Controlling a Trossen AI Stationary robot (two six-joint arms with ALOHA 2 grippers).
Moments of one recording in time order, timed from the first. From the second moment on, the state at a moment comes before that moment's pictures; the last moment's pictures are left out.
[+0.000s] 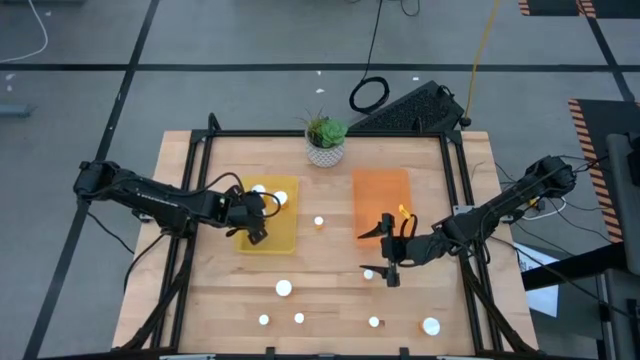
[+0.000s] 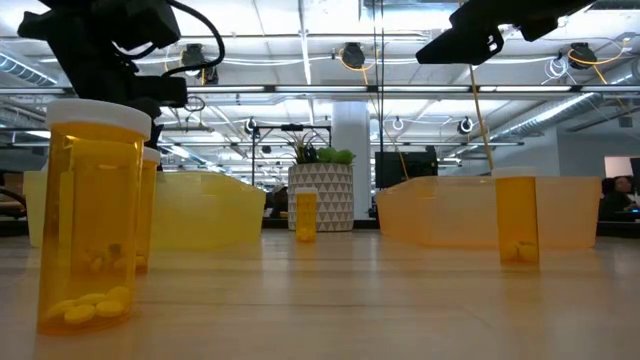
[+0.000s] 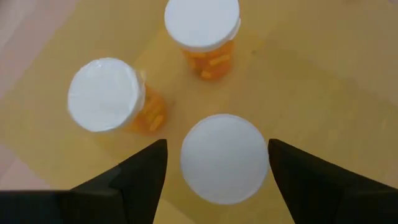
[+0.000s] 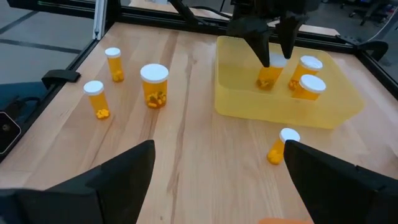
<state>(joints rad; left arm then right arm) -0.12 1.21 0.63 -0.61 -0.39 -0.59 0.48 1.23 0.66 0.08 0.44 0.12</state>
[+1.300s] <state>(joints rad) -0.26 1.12 0.82 -0.69 -0.43 -0.49 0.45 1.64 0.89 0.25 0.30 0.19</state>
